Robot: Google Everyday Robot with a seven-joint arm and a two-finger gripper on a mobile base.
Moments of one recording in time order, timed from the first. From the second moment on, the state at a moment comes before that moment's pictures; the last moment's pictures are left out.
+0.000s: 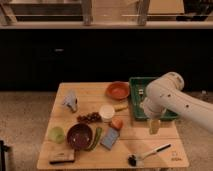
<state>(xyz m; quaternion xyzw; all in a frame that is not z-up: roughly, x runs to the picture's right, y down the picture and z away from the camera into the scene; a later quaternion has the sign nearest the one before) 0.214 0.137 0.685 -0.28 -0.02 -0.06 0.96</state>
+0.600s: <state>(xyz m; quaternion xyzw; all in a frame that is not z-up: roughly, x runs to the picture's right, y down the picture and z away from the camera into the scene) 0.245 0.113 0.729 -0.27 0.01 0.12 0.96</state>
